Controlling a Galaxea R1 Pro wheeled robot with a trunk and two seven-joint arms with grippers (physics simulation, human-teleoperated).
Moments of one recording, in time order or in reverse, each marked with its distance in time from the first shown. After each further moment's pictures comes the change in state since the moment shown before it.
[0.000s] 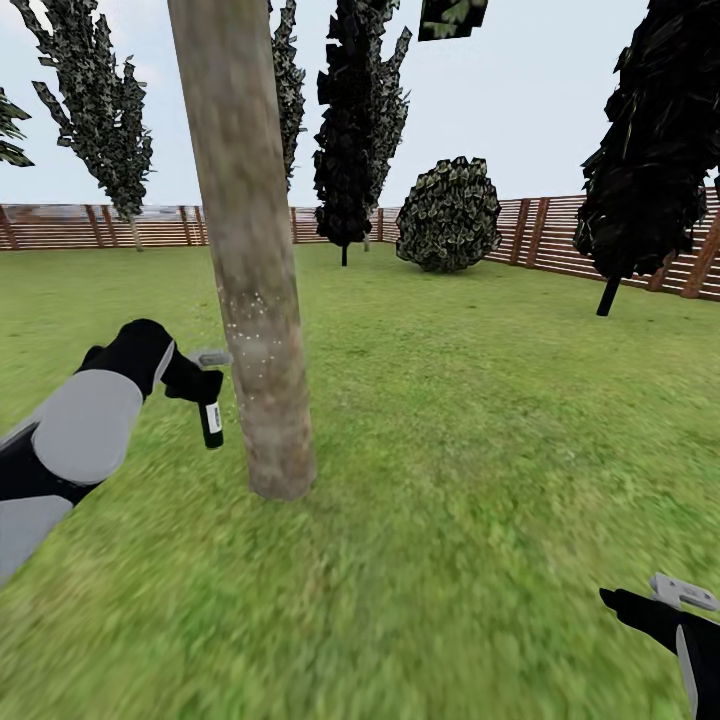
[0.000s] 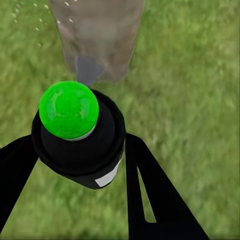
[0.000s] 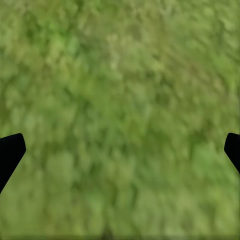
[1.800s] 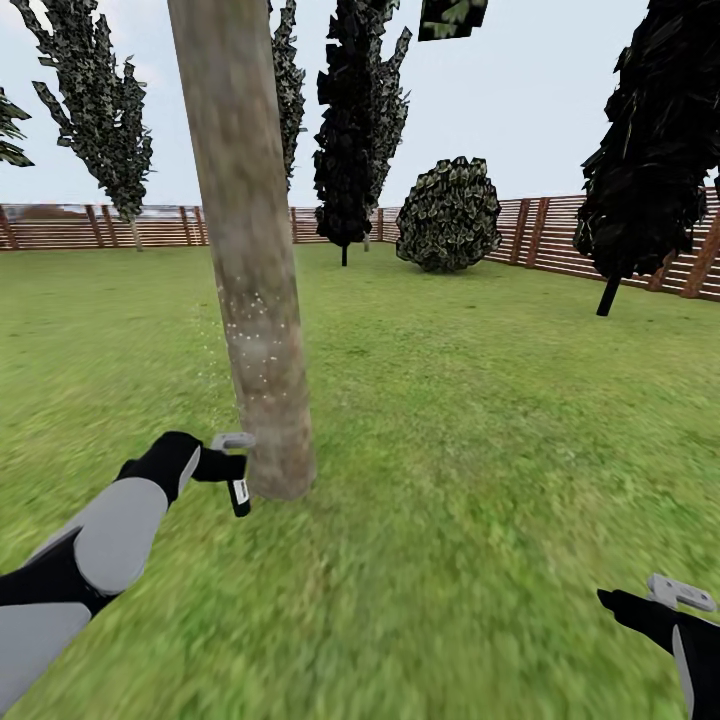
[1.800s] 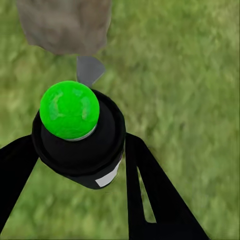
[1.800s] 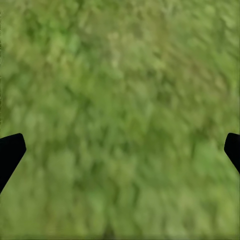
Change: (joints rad) left arm 0.359 -0.042 0.020 -0.002 0.180 -0.364 0.081; right arm 0.000 0.008 0.002 0.000 0.001 0.000 -0.007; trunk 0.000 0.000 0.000
